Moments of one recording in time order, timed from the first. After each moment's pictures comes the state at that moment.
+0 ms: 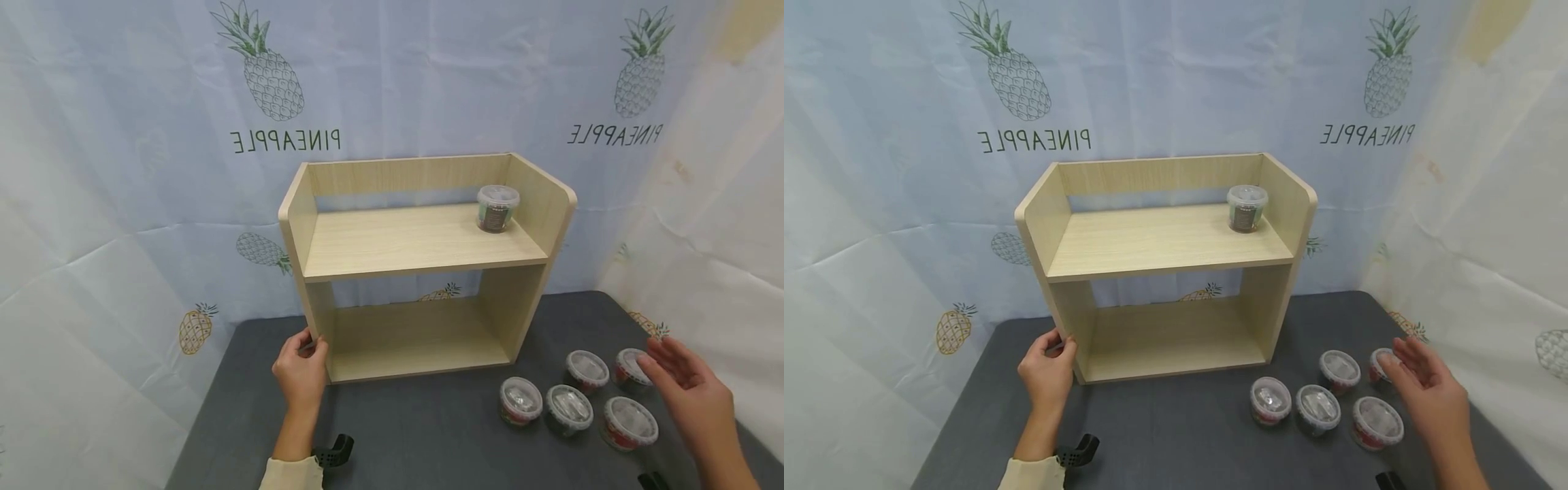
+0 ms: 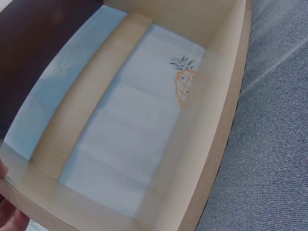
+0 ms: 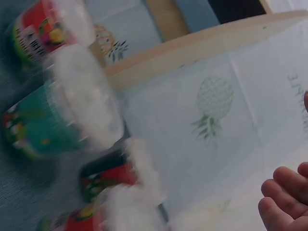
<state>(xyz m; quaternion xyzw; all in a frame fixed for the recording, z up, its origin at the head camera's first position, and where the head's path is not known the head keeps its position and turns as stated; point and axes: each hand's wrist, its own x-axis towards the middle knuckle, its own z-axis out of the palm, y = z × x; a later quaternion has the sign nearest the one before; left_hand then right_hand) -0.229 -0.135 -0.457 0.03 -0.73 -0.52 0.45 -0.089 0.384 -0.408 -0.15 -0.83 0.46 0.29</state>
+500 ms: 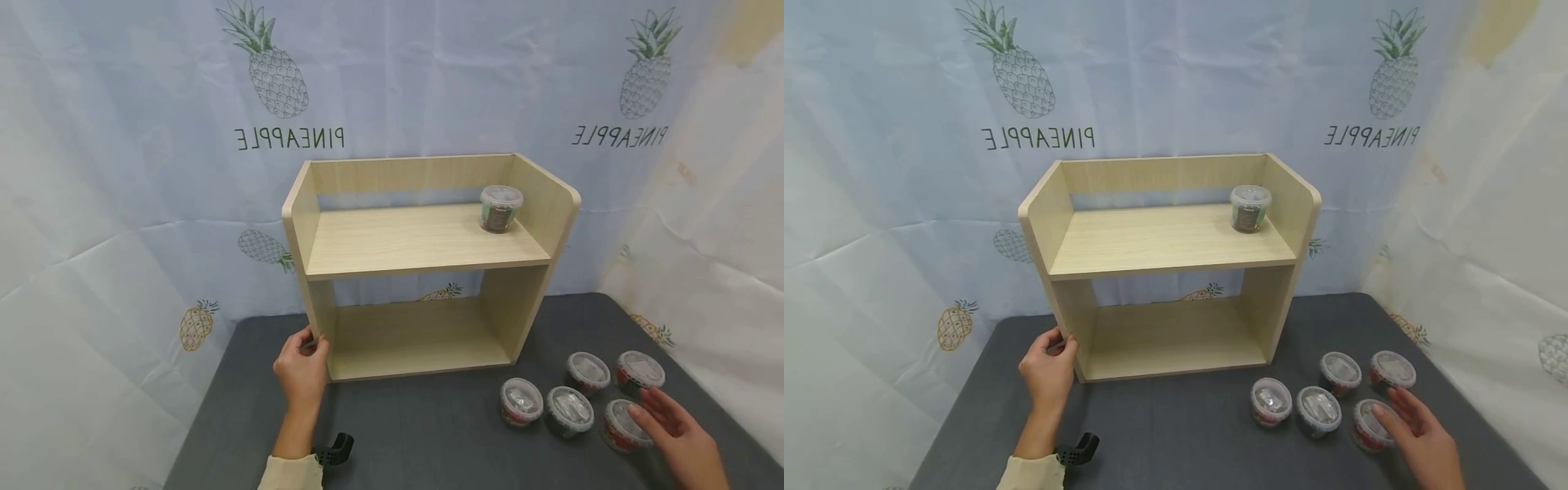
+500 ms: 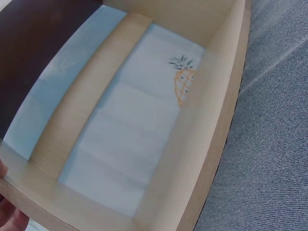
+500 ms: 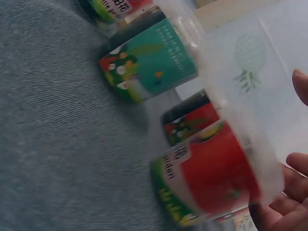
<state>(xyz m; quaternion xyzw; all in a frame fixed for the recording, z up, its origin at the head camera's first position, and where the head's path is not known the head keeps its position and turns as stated) -0.227 -0.136 -0.455 0.02 -0.73 -0.52 0.45 -0.071 0.408 -0.473 -0.24 -0.86 0.45 0.08</state>
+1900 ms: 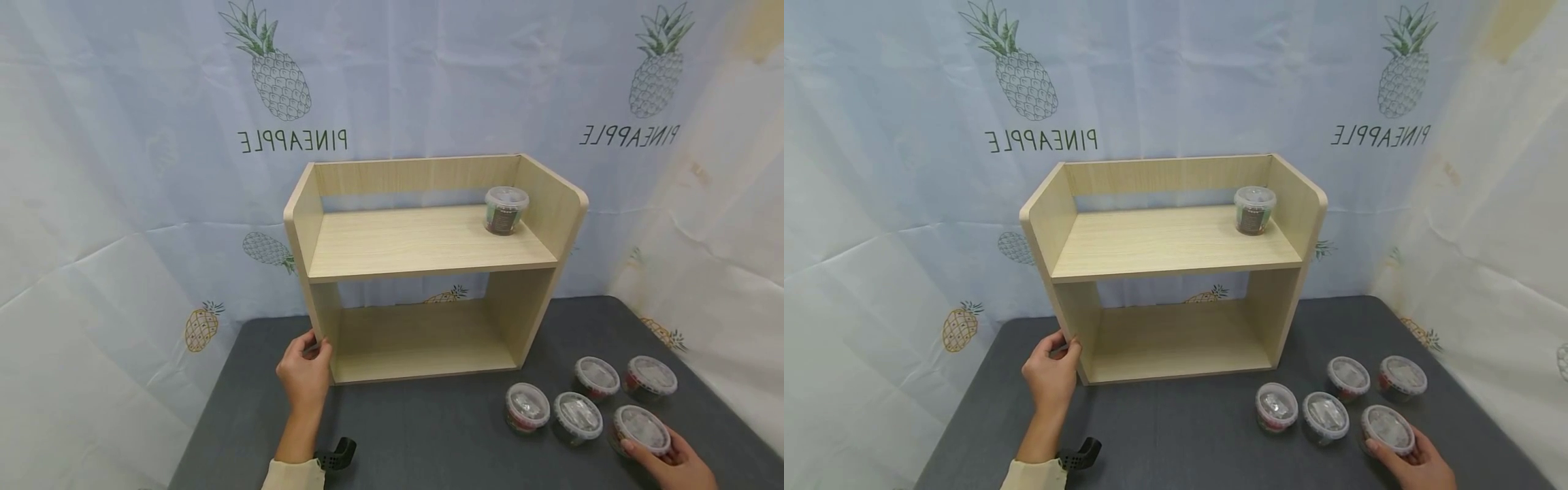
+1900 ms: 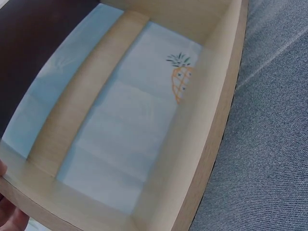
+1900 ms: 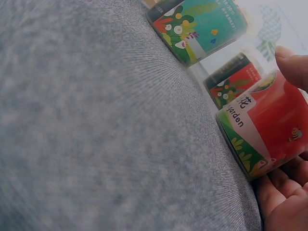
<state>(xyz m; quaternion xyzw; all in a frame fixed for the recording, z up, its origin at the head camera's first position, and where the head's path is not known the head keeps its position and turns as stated) -0.227 -0.135 -0.458 0.03 -0.73 -0.52 0.44 -0.084 0.402 -0.522 -0.39 -0.78 0.48 0.08</state>
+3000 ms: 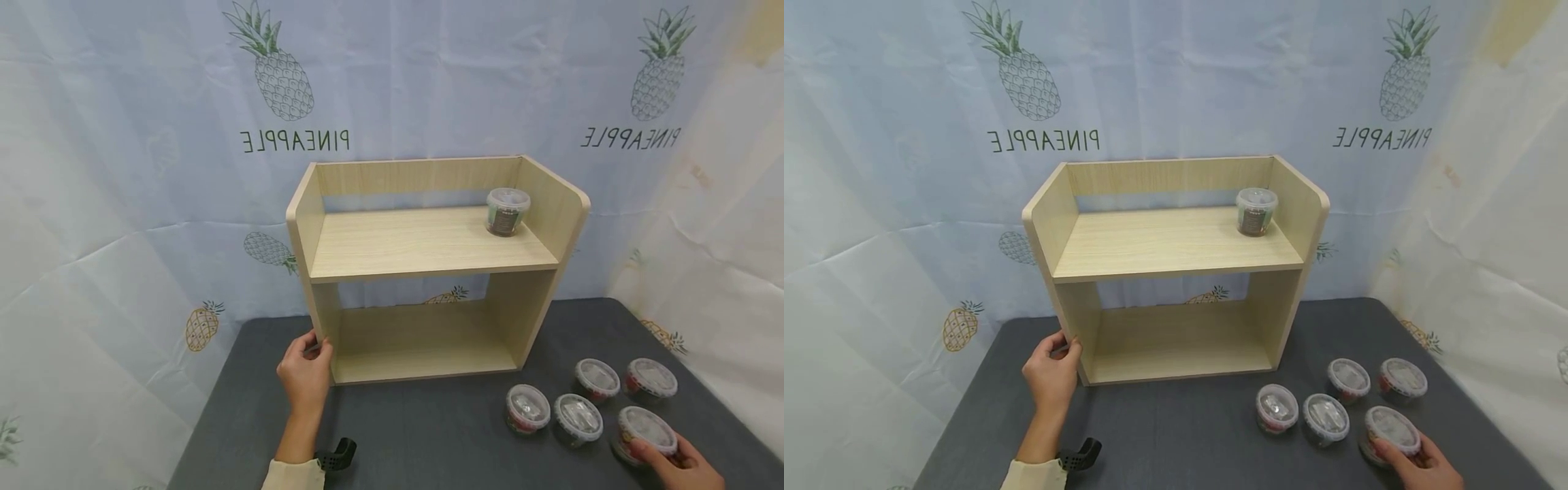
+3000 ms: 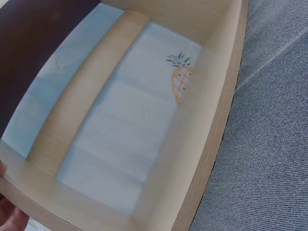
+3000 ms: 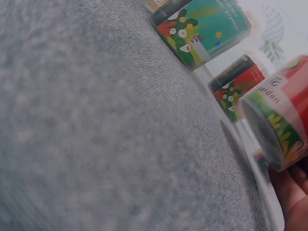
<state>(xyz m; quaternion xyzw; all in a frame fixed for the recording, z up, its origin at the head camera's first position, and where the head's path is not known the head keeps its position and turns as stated) -0.226 -0.135 -0.460 0.03 -0.73 -0.52 0.44 -0.078 0.394 -0.512 -0.43 -0.77 0.47 0.11</state>
